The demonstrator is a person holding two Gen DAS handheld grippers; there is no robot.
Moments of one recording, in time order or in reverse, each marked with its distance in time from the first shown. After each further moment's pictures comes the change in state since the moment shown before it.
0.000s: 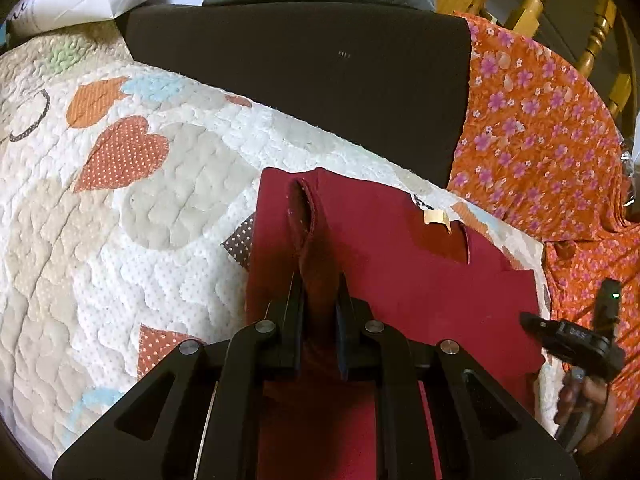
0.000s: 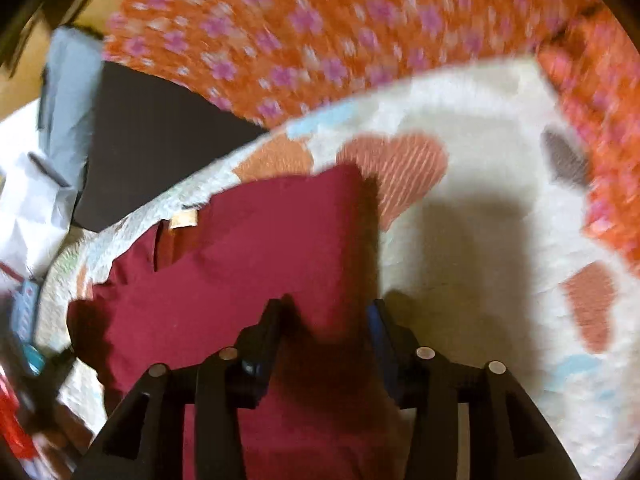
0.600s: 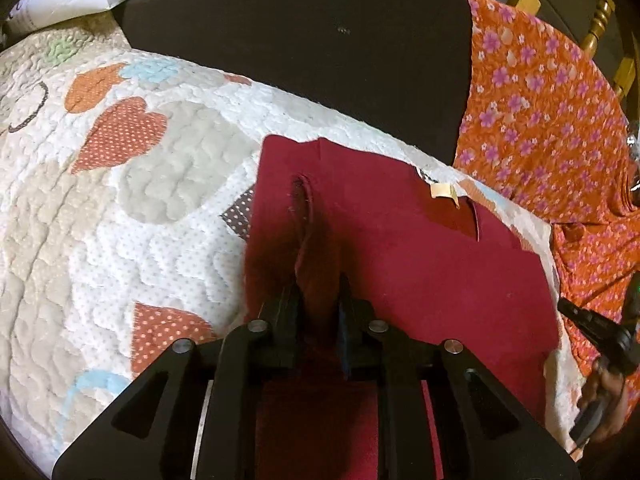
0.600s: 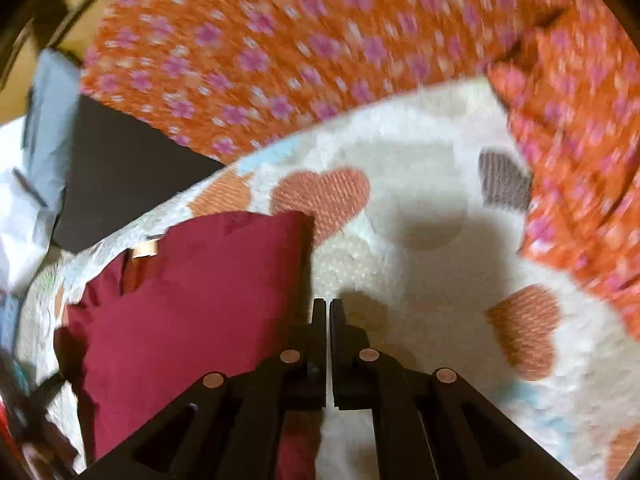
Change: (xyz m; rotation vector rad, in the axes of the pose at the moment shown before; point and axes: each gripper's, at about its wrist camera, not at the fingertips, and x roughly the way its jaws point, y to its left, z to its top) left arm 0.006 0.000 -0.011 0.018 0.054 0.025; right arm -0.045 -0.027 0.001 -0.053 -0.147 -0.107
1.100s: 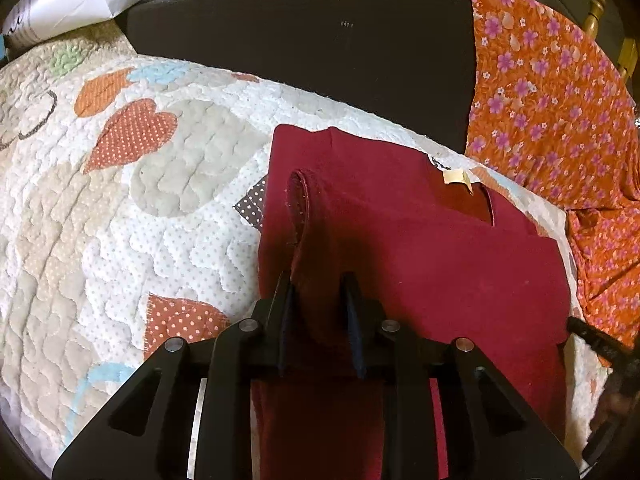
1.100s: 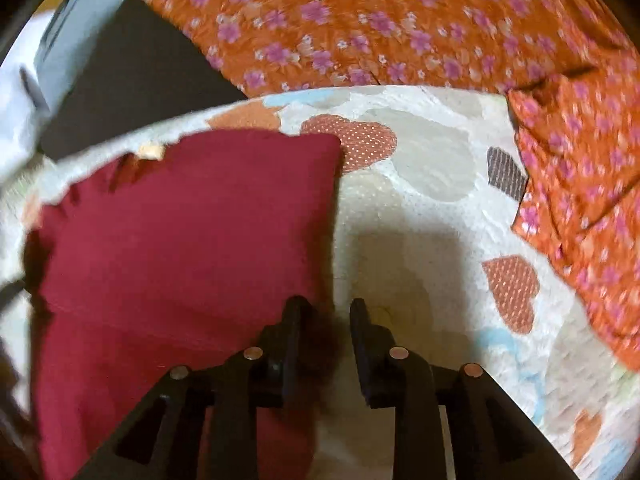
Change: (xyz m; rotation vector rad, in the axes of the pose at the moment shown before) left arm 0.002 -0.004 -0.010 0.046 0.002 0.068; right arm -0.003 0.034 -0.045 -0.192 0.104 -0.124
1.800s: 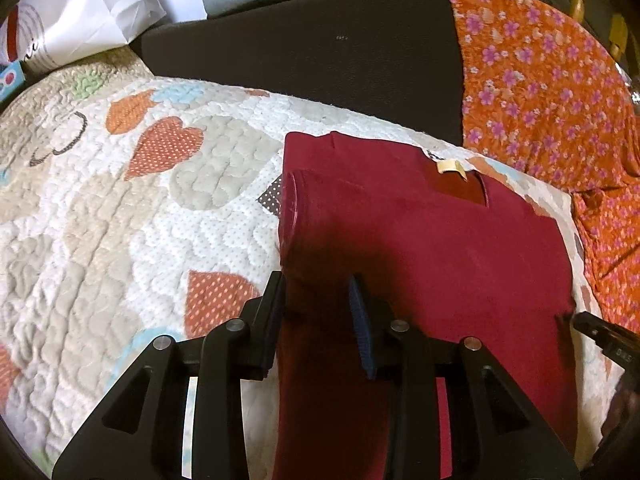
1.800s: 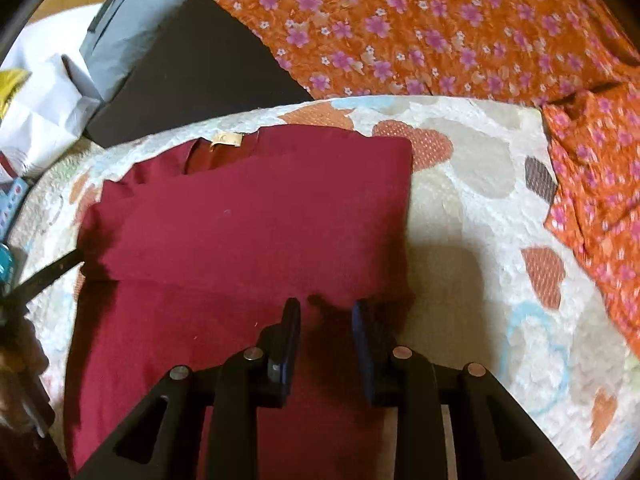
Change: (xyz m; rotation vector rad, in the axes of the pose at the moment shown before) left arm -0.043 -0.010 -0.020 0.068 -0.026 0.076; right arm -0.024 0.035 -0.030 -0.056 -0.001 0.108
